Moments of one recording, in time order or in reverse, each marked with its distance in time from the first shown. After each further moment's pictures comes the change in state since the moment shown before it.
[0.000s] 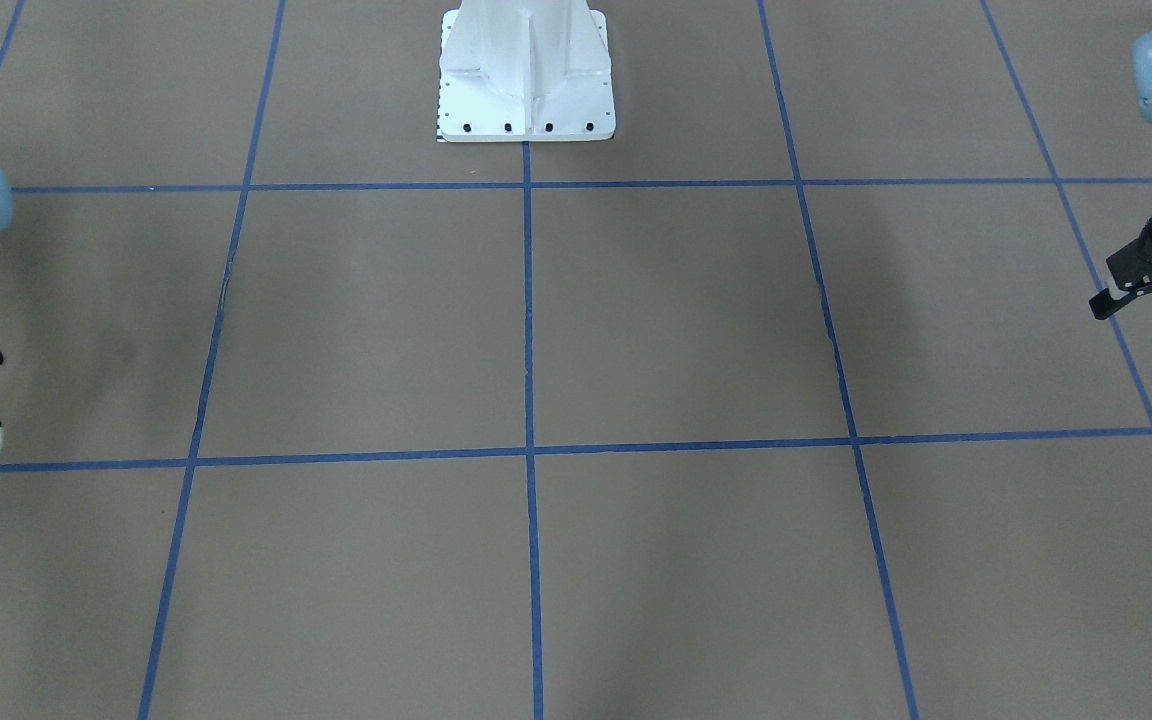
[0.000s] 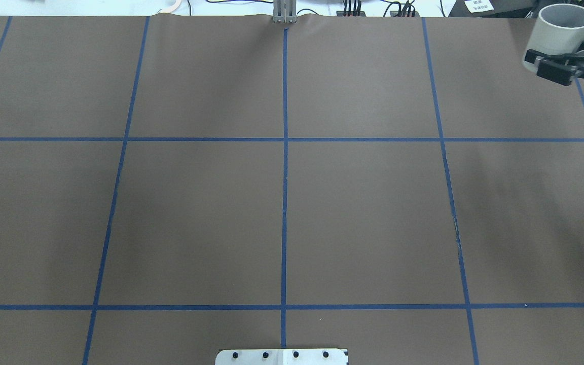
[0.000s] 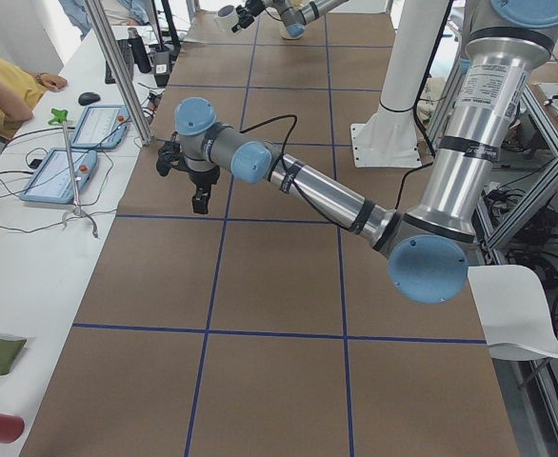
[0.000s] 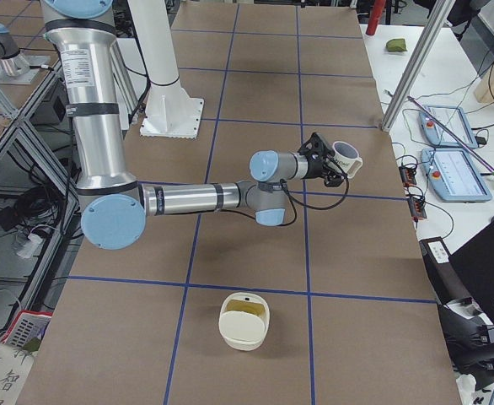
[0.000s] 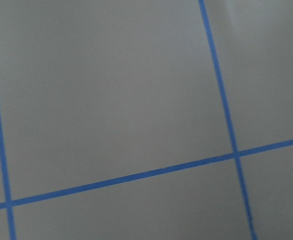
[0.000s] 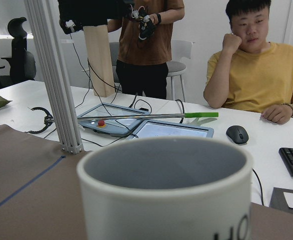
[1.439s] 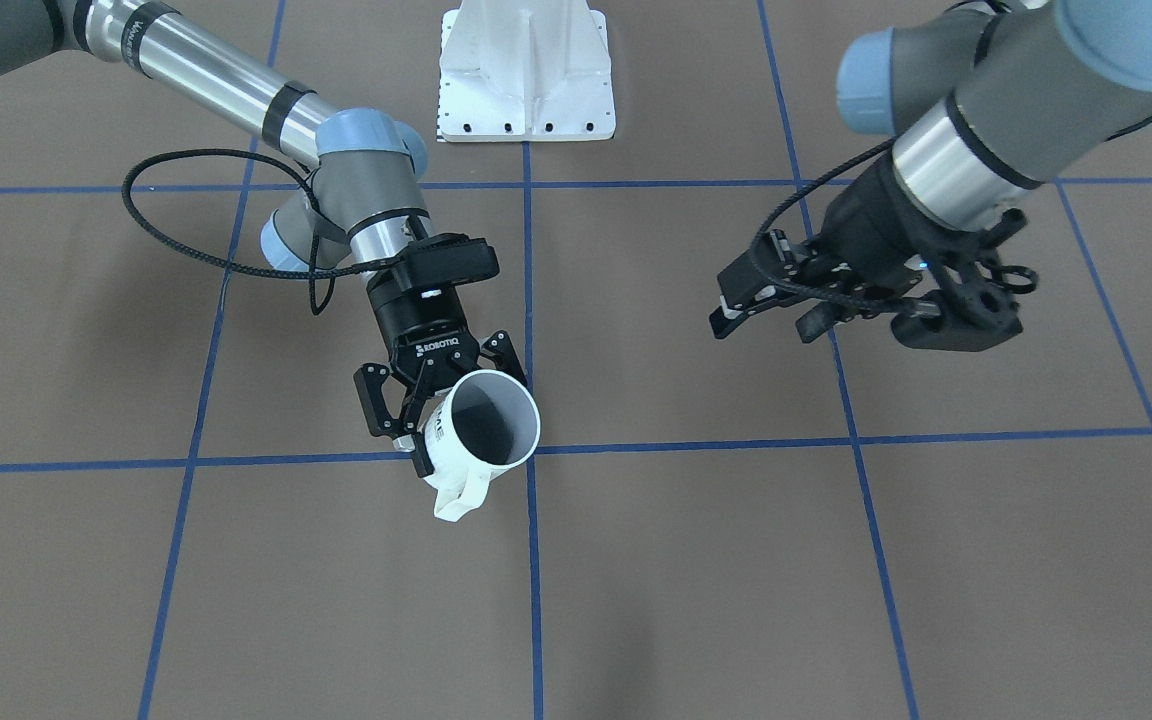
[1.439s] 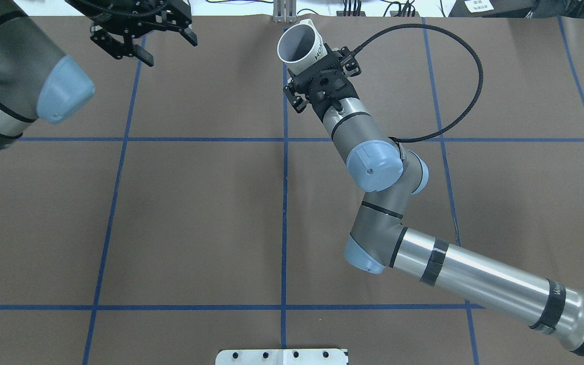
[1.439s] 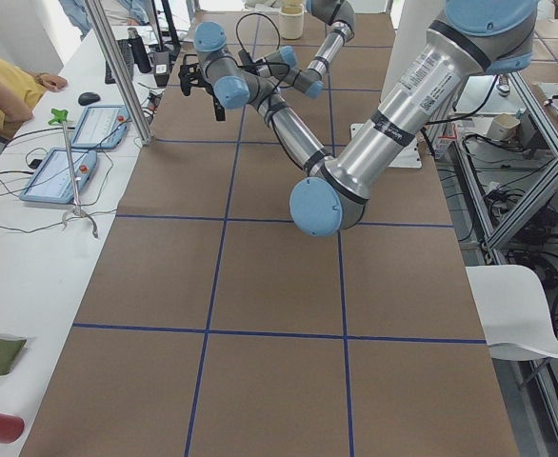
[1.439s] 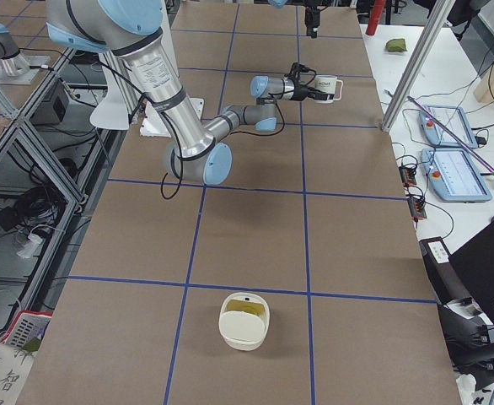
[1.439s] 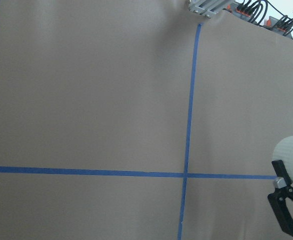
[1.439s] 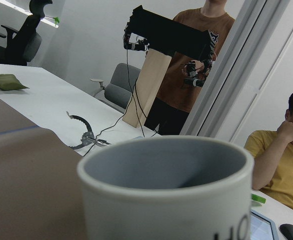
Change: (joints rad) left arm 0.343 -0.428 0.121 -0.195 0.124 -0.801; right arm -0.481 0.563 -0.185 -0.359 -0.699 -0.391
